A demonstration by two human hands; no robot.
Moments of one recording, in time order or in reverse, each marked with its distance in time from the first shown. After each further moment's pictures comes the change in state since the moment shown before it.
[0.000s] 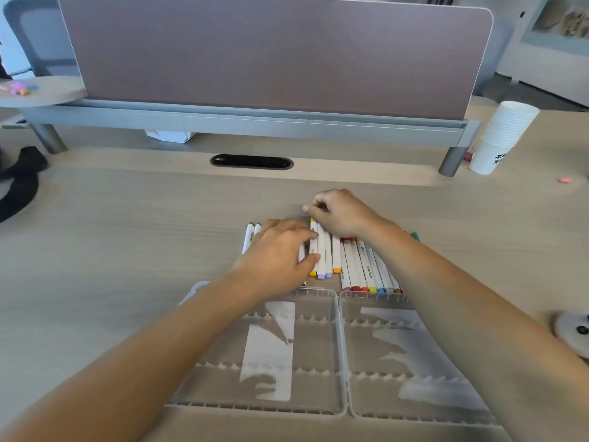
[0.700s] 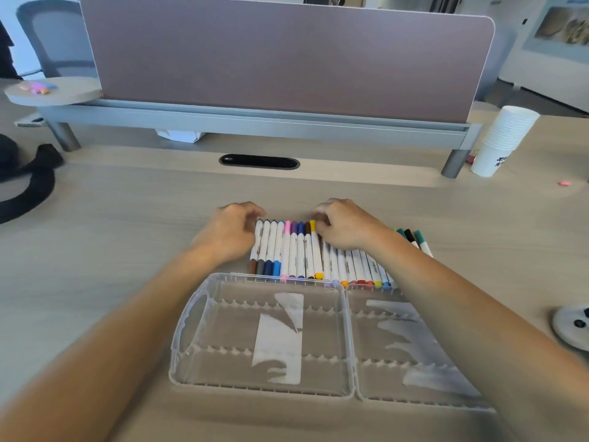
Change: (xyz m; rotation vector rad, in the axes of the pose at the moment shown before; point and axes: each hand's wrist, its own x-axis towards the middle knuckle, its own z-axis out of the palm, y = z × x) left_hand -0.004 -0.065 -0.041 -0.179 0.020 -0.321; right_hand -0.023 -0.016 0.006 -0.117 -0.108 0.009
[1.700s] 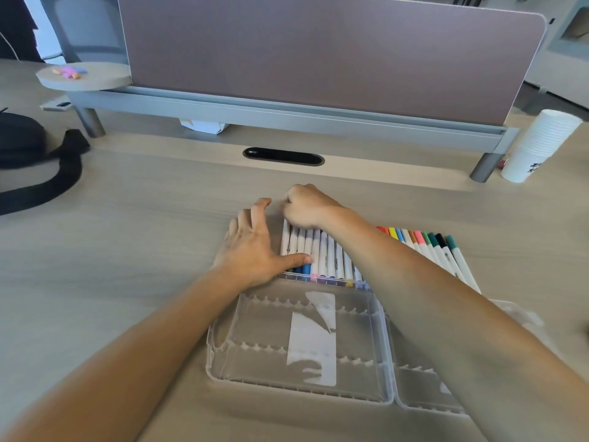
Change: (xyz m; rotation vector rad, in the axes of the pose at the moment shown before) left_hand -0.024 -0.028 0.023 0.154 0.096 -0.001; right_hand 0.059 -0.099 0.018 0.090 -0.081 0.049
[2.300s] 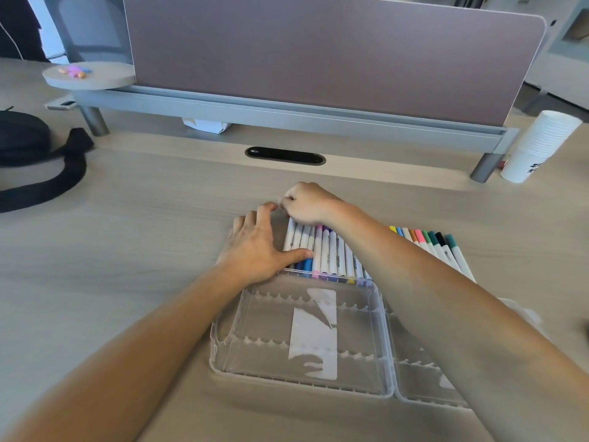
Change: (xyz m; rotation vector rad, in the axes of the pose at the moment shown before) left_hand -0.002 0.003 -0.005 0.008 -0.037 -0.001; right_hand 0.002 0.001 -0.002 0.015 -0.019 -0.031
